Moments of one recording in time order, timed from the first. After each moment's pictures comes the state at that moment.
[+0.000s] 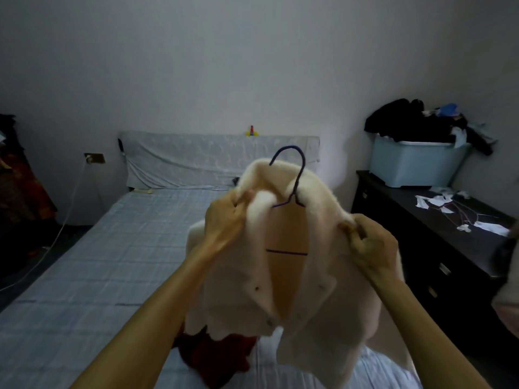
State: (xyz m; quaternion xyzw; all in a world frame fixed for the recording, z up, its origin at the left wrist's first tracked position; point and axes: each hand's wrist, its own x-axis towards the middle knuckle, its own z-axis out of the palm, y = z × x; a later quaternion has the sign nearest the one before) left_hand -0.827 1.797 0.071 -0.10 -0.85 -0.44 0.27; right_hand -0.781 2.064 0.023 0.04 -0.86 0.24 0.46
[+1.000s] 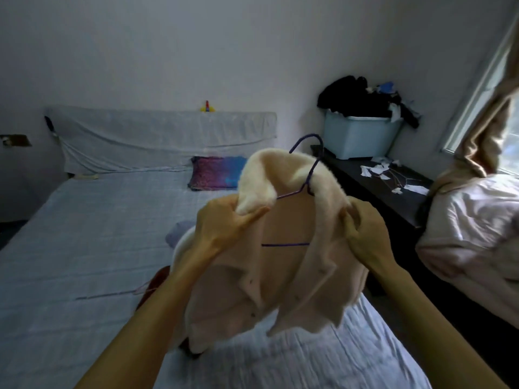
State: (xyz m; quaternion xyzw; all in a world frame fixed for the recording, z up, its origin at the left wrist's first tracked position) left_hand -0.773 1.803 0.049 -0.21 -0.87 -0.39 0.19; right_hand -0.700 2.086 0.023 -0.05 -0.89 0.25 0.37
